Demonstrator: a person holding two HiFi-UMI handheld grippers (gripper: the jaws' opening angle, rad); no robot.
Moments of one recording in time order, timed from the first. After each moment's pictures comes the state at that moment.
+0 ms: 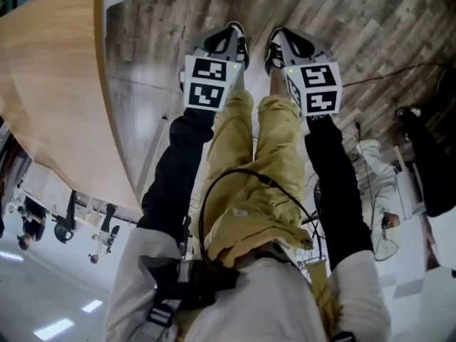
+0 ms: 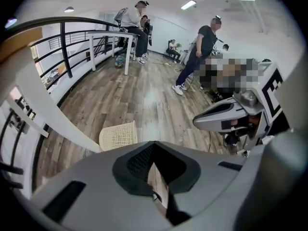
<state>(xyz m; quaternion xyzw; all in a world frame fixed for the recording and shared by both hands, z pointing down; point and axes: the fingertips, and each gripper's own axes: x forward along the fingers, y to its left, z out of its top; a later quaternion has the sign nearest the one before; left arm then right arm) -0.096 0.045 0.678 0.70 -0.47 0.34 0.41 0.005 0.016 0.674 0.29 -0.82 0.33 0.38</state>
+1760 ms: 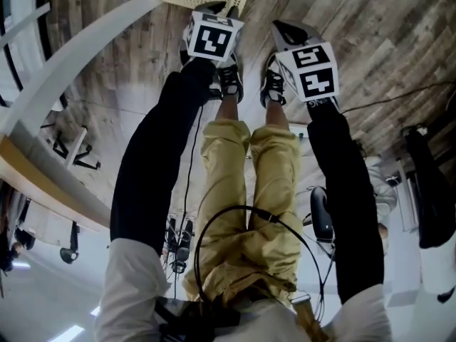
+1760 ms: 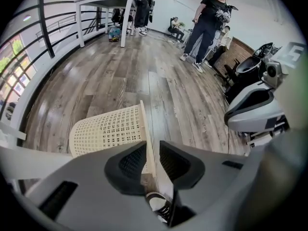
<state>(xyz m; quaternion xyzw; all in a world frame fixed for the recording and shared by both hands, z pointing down) -0.096 -0.074 0.978 0.68 -0.41 0.40 0.45 -0.006 -0.069 0.914 0.23 -0.80 0.34 0.43</state>
